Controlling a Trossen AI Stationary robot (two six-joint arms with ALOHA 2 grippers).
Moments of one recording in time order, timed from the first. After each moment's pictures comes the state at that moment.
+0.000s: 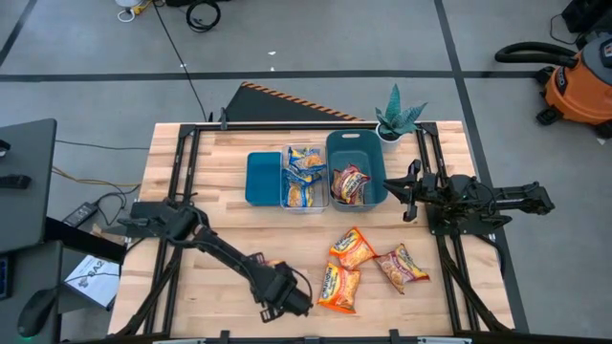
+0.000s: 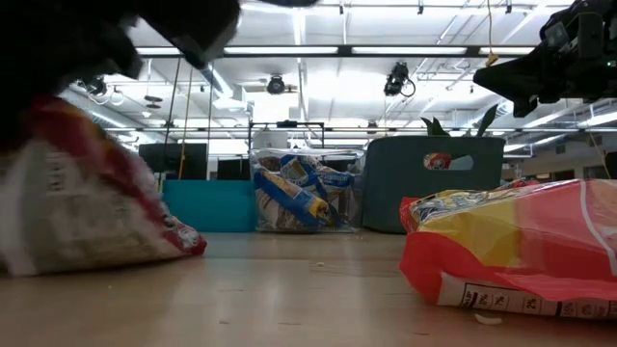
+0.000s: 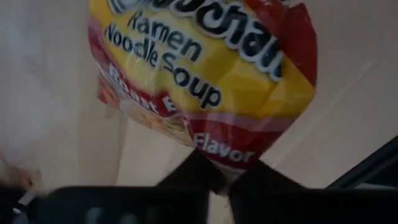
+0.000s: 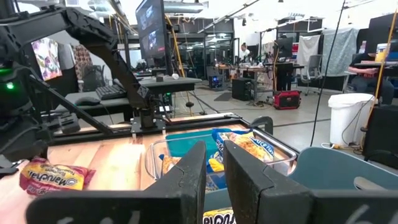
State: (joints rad) left arm -0.57 2.23 1.87 -1.42 0.13 -0.90; right arm 0.03 0.02 0.01 0.14 0.27 0.00
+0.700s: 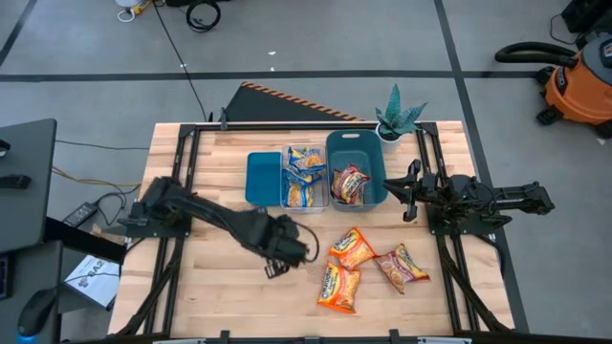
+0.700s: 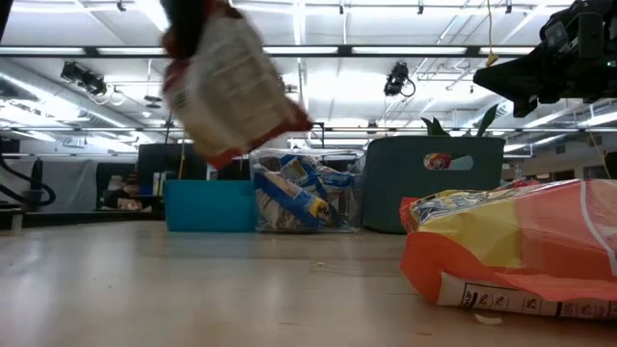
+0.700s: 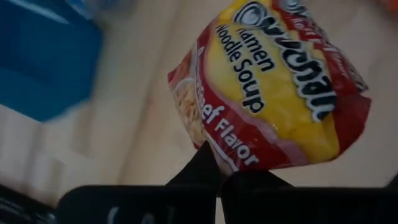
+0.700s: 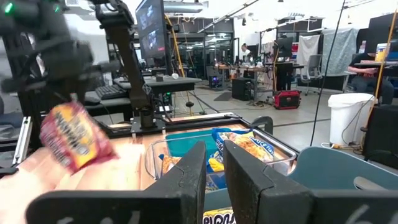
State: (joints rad) left arm -0.39 1.93 1.88 -1.47 -0.18 -0.76; right arm 0.03 0.02 0.01 0.14 0.27 0.00
